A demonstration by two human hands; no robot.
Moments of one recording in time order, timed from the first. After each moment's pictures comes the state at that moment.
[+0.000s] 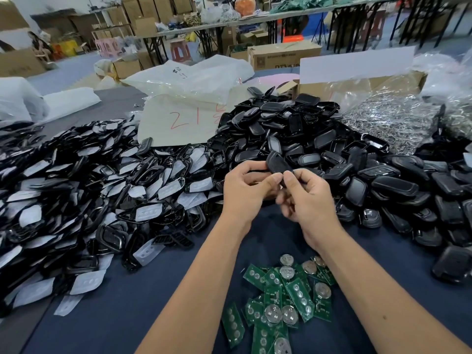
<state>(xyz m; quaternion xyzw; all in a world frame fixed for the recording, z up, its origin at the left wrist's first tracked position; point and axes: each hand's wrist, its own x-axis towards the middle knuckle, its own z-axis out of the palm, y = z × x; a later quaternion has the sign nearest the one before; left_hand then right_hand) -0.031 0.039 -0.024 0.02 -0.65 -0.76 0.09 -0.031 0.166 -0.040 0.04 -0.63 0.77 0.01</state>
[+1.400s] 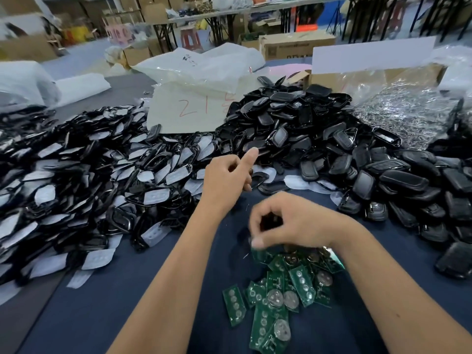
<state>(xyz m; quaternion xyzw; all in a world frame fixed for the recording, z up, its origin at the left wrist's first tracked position) -0.025 -0.010 -0.017 0.04 -0.80 -0.58 0.14 -0.010 0.174 -0.009 0.40 -0.76 0.44 -0.27</state>
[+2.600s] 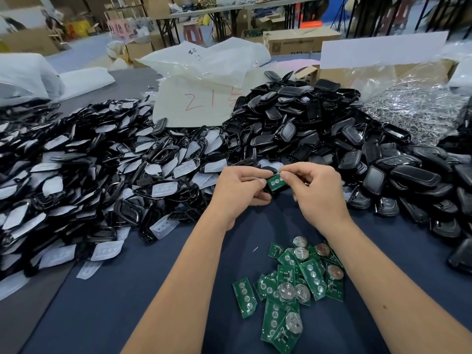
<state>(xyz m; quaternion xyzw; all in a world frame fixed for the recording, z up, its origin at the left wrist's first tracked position) -0.001 -0.008 -0.026 0.08 -0.73 -0.67 0.00 -0.028 0.164 -0.047 0.12 -0.80 0.58 0.12</state>
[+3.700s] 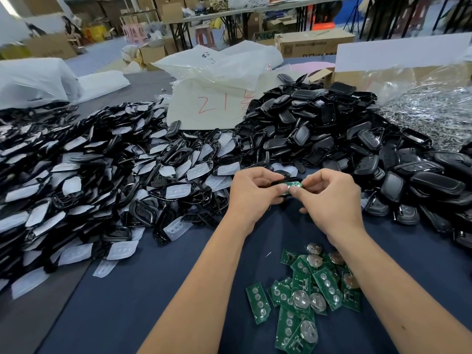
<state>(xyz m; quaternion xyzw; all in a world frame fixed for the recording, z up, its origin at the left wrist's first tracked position) -0.005 0.001 -0.033 0.11 -0.71 -0.70 0.05 -0.020 0.155 -0.043 -0.01 -0.82 0.57 0.10</state>
